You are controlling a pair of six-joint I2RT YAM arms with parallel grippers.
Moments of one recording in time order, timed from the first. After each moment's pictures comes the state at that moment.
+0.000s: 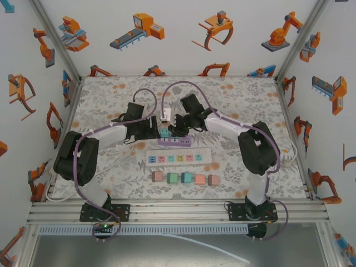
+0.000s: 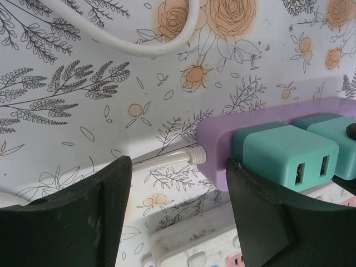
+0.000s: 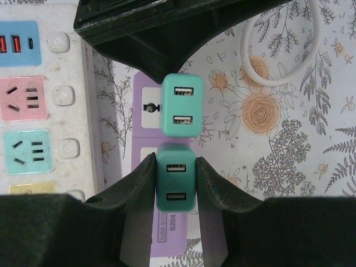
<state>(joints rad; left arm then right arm) -0.45 1.70 0.96 -0.19 0.14 -0.38 0.65 1.91 1.36 -0.33 -0.58 -0.78</state>
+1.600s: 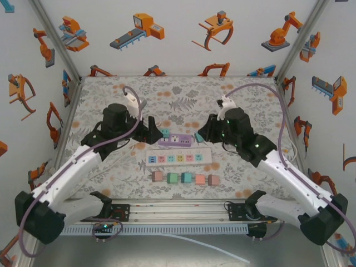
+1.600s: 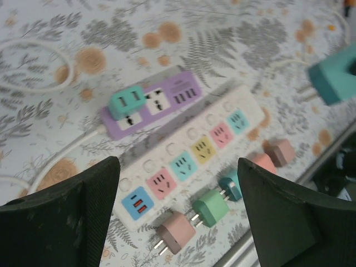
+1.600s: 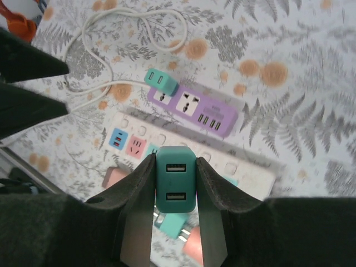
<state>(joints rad) -0.56 1.06 0.91 -0.33 0.31 -0.22 0.66 1.00 0.93 -0.41 -0.02 0.50</state>
